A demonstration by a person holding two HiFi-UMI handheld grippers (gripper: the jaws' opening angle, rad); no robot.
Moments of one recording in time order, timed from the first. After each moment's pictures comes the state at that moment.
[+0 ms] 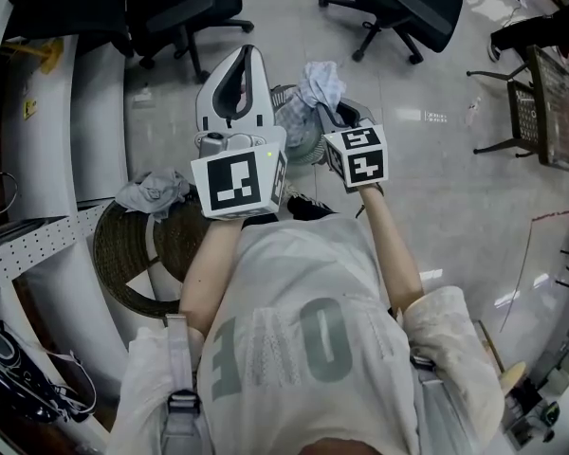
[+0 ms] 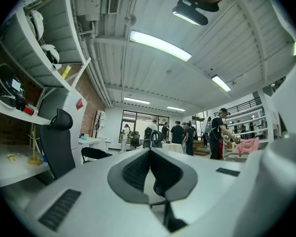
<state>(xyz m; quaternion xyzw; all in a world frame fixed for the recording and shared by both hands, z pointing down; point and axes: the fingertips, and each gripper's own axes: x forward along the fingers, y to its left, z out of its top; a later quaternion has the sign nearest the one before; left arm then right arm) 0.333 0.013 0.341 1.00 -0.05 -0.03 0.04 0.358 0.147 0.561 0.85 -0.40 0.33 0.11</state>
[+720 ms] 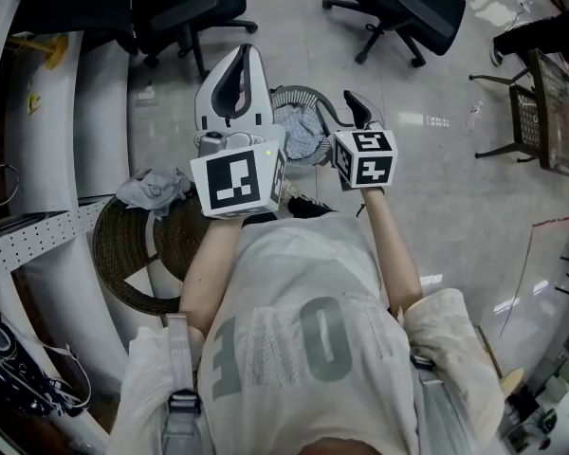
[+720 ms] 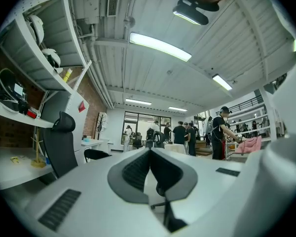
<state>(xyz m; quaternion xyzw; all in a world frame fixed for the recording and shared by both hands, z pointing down) 0.326 0.013 0.335 1.00 -0.07 -0.03 0.04 0.368 0.159 0.544 0.88 -0.37 0.29 0.05</state>
